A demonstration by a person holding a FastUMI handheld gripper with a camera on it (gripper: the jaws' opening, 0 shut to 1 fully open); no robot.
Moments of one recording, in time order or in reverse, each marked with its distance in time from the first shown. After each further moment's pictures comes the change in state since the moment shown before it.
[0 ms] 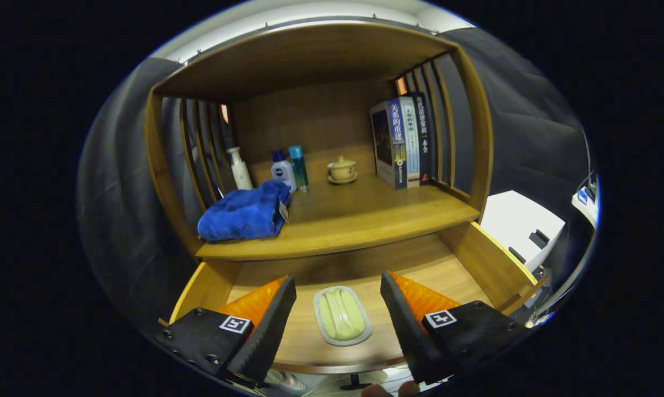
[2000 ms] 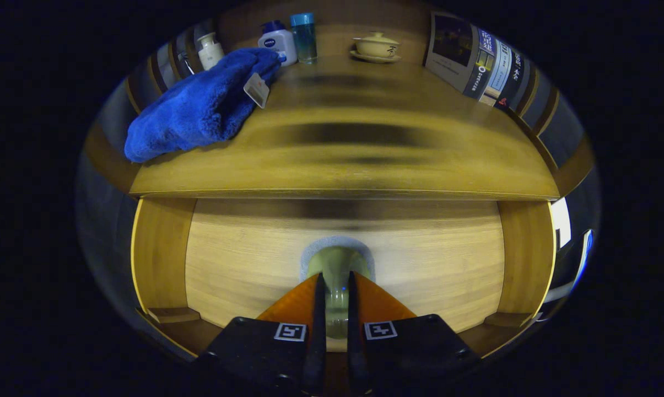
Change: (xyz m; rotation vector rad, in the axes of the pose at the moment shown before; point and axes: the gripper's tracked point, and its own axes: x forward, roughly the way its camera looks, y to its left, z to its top) arm 0.071 0.003 -0.076 -0.101 0.692 -0.021
